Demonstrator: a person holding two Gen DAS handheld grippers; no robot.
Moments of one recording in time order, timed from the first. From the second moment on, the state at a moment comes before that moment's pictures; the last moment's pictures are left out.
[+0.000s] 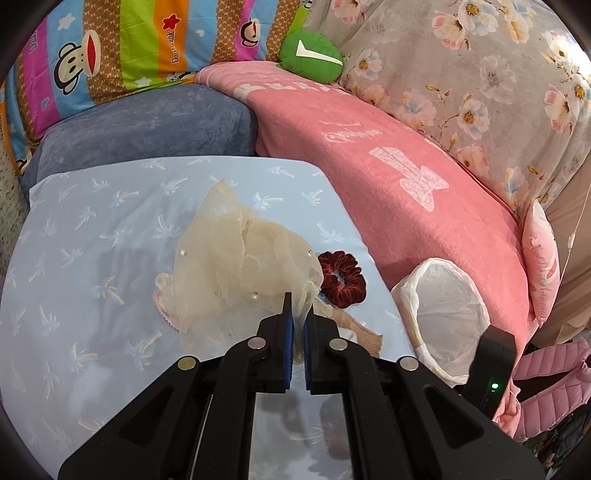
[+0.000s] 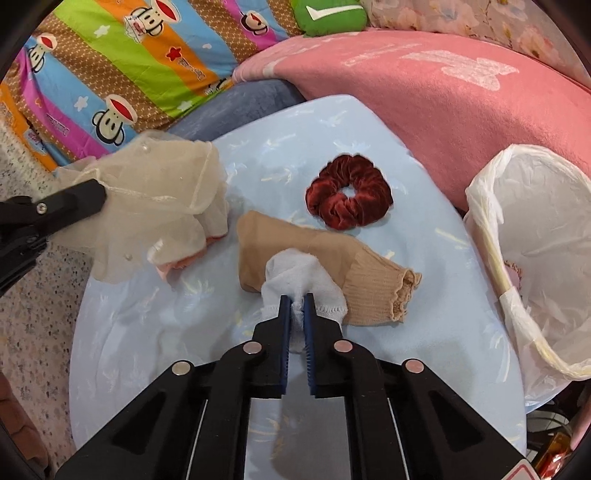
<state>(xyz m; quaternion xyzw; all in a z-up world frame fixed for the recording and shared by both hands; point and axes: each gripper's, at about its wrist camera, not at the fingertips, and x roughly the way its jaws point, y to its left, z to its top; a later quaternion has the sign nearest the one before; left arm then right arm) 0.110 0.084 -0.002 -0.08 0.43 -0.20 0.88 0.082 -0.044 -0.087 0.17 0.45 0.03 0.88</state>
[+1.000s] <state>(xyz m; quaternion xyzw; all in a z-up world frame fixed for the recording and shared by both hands) 0.098 -0.067 0.068 -0.01 0.37 -0.33 0.87 0.017 -0.197 0.020 0.21 0.30 -0.08 0.93</state>
